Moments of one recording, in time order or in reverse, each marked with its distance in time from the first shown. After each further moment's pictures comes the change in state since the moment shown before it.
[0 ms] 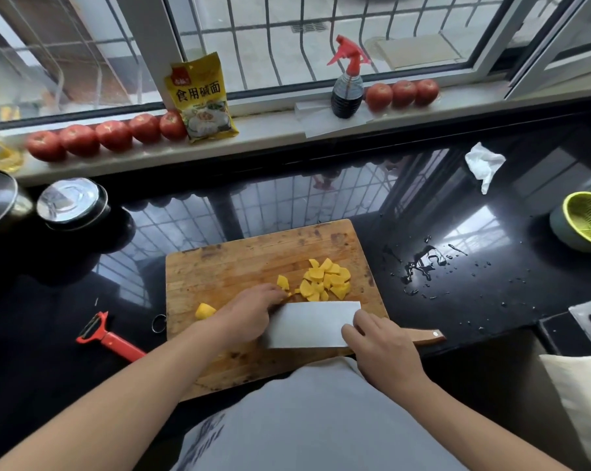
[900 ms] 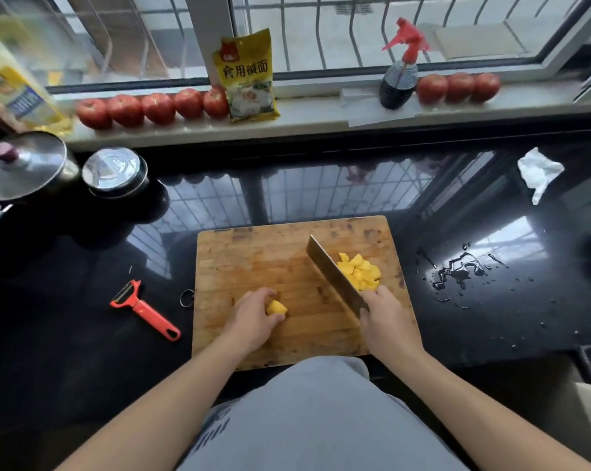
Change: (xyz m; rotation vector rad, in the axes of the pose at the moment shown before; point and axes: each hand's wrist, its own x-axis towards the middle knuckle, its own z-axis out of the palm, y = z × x) left_hand -0.031 -0.025 0.037 -0.349 0.222 -0.483; right_hand 0.056 -0.021 0.002 0.388 -0.343 0.530
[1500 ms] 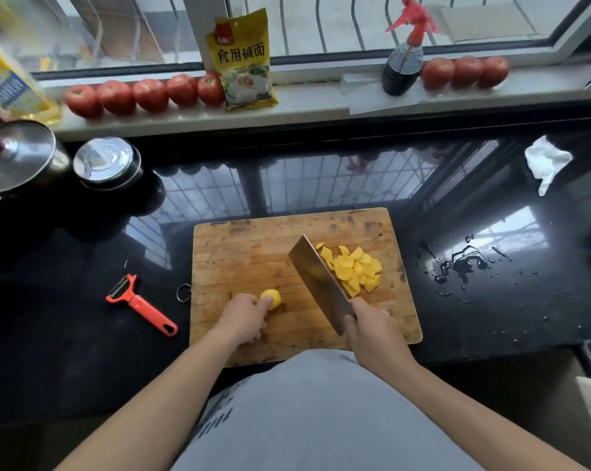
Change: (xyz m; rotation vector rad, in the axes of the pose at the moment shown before) left_hand -0.002 0.000 -0.009 -0.146 -0.131 -0.245; right_hand -0.017 -0.016 0.007 0.068 -0.203 0.068
